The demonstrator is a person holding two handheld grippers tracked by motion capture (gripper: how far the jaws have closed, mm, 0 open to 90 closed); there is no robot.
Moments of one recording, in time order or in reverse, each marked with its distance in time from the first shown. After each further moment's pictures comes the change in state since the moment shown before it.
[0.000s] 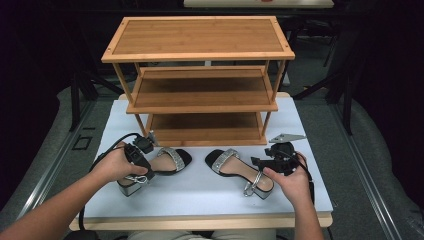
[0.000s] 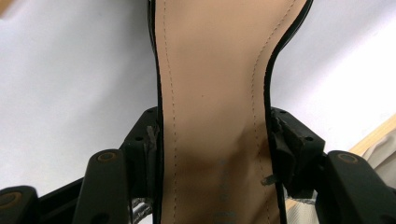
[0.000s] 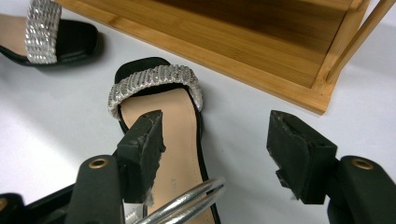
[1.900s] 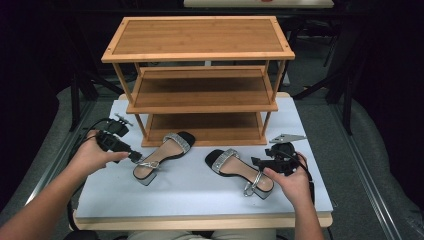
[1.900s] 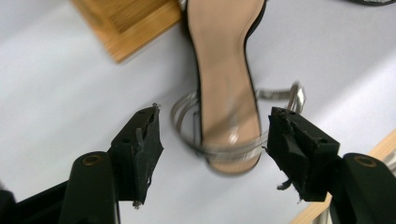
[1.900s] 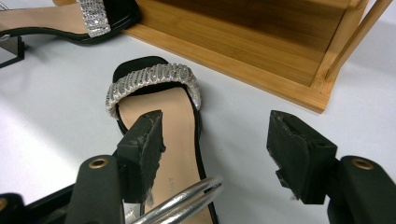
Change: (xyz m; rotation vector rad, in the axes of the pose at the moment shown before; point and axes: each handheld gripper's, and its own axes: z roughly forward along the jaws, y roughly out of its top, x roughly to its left) left arm 0.037 -0.044 -0.055 -0.312 0.008 -0.099; right arm -0.002 -0.002 0.001 -0.008 -0.007 0.001
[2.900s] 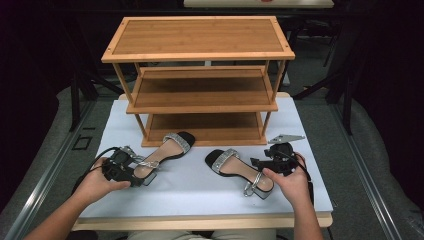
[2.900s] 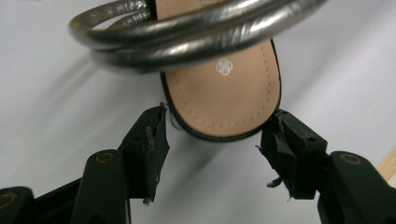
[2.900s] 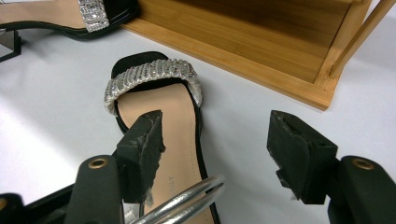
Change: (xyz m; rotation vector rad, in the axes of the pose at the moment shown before) left arm -0.014 -0.050 0.069 0.007 -0.040 0.137; right arm 0.001 -0.001 0.004 0.023 0.005 -0.002
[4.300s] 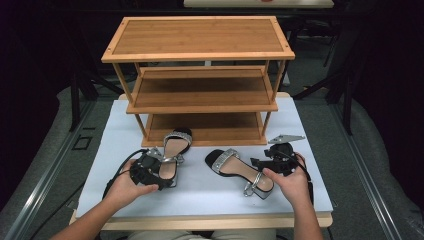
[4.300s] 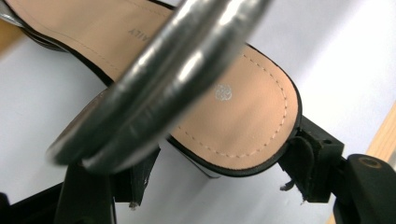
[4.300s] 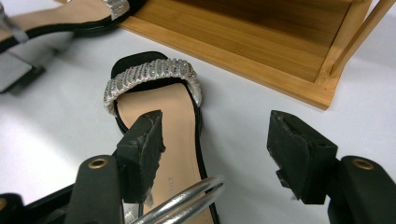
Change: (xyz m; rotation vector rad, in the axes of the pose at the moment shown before) left arm -0.059 0.042 0.020 -0.129 -0.049 0.101; right arm -0.001 -0.001 0.001 -0.002 0.003 0.004
